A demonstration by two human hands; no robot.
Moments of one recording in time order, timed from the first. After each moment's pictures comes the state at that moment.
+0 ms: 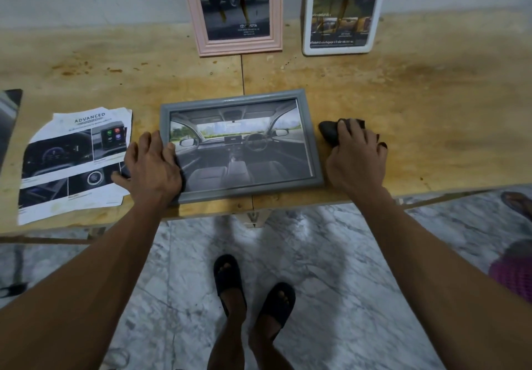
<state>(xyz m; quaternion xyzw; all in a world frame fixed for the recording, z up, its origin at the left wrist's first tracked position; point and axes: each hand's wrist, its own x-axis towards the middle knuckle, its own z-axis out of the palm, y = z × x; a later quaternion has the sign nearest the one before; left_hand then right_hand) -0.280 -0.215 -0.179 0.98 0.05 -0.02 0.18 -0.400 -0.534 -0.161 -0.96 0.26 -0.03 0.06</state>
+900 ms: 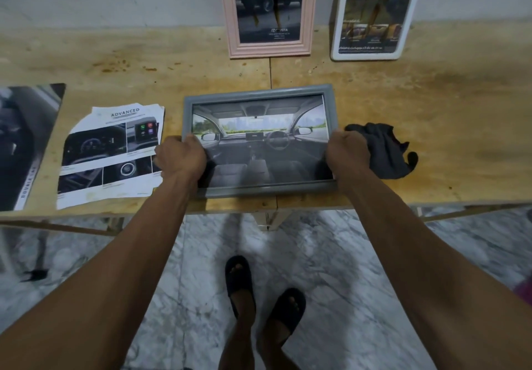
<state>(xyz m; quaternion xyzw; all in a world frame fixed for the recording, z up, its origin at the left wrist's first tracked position) -0.261 -0.221 -0.160 0.90 0.23 -0.05 0.36 -0.345 -0.480 -0.147 -0.79 0.44 -0.02 0.43</state>
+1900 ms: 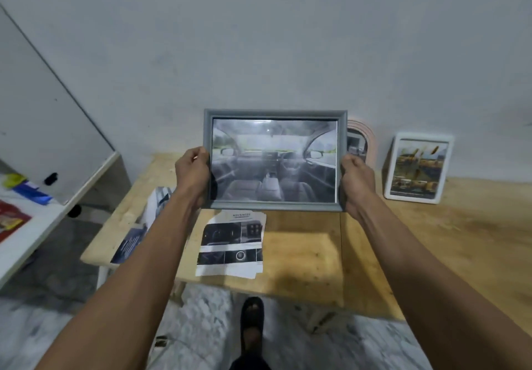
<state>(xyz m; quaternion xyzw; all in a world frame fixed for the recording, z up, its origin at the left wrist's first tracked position) -0.195 -0.078 0.115 0.73 0.19 0.08 0.65 -0.240 -0.363 0.088 -0.64 0.28 -0.11 0.71</state>
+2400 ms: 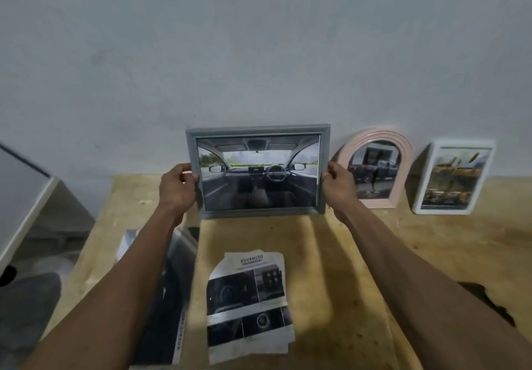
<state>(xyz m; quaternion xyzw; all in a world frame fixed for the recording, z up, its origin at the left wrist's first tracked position) 0.050 0.012 -0.015 0.85 0.13 -0.05 0.51 -0.052 -0.301 0.017 -0.76 0.34 -0.03 0.55</state>
